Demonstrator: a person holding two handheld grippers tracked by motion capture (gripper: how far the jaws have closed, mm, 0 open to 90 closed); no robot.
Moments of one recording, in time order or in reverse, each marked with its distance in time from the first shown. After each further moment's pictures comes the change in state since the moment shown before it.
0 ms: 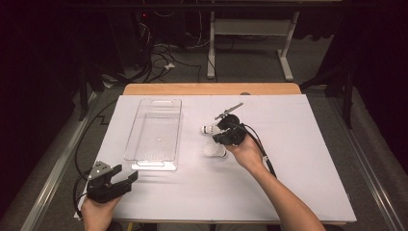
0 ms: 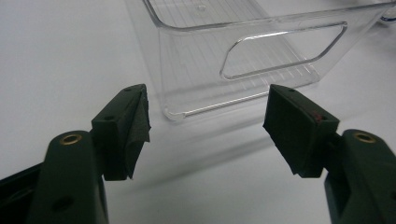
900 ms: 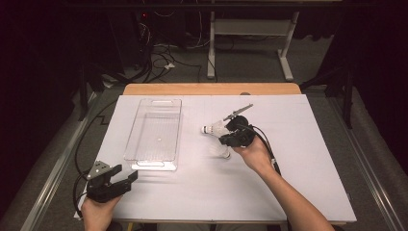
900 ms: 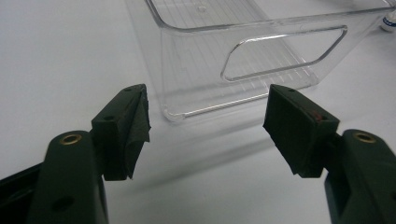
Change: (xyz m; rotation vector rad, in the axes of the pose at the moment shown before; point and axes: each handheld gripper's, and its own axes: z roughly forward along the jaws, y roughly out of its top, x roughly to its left) left arm 0.002 0.000 0.001 -0.004 -0.009 -0.013; right arm -0.011 -0.015 -0.015 -0.004 0.005 0.021
